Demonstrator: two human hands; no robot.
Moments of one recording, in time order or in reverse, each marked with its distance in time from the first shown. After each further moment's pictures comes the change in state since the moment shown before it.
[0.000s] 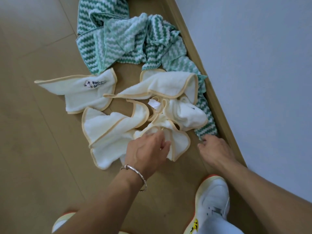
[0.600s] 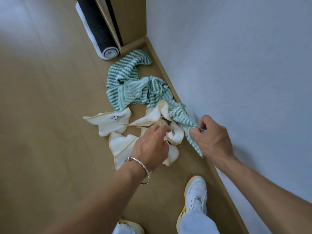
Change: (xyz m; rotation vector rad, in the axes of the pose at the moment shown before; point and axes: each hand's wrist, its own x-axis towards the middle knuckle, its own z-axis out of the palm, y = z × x) left_hand -0.059 0.076 -0.192 -0.187 -0.003 0.155; right_hand -0.174 -0.055 -0.173 0.345 0.488 -0.373
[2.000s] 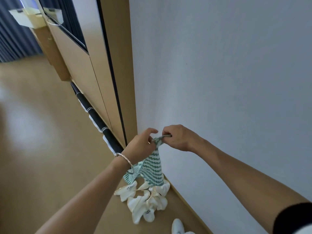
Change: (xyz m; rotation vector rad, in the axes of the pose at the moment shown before) left_hand -0.353 0.316 -0.452 -0.077 0.132 0.342; right_hand -0.338 -0.364 -0.469 -0.162 -0.069 -0.379
